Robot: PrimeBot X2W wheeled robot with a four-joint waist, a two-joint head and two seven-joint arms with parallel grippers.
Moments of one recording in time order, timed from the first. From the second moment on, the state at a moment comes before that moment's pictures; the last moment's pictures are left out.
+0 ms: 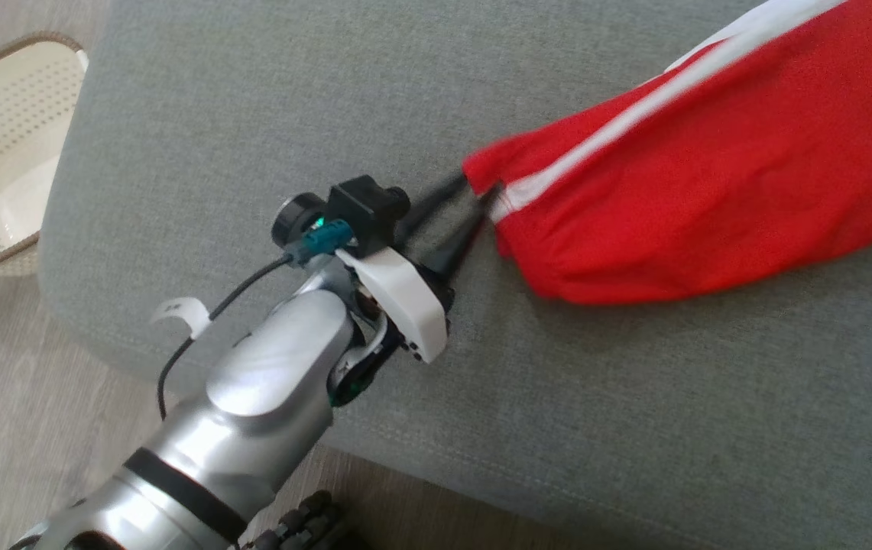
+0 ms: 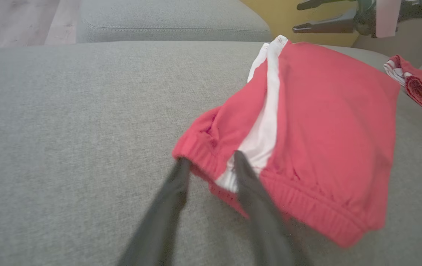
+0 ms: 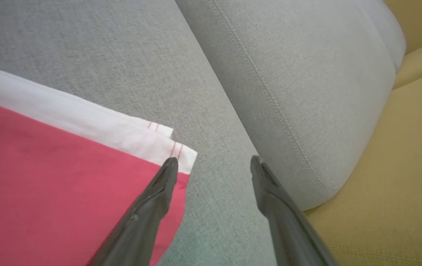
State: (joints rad) left arm -0.73 0.12 -0.92 0.52 -0.59 -0.10 -0.25; right arm -1.34 -0.85 1.29 0.64 0.49 0.13 0.22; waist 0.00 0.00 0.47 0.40
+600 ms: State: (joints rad) left arm -0.58 0.12 -0.58 0.42 -0.57 0.03 -0.25; right arm -1.15 -0.59 0.95 0.97 0.73 0.13 -0.18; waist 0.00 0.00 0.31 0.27
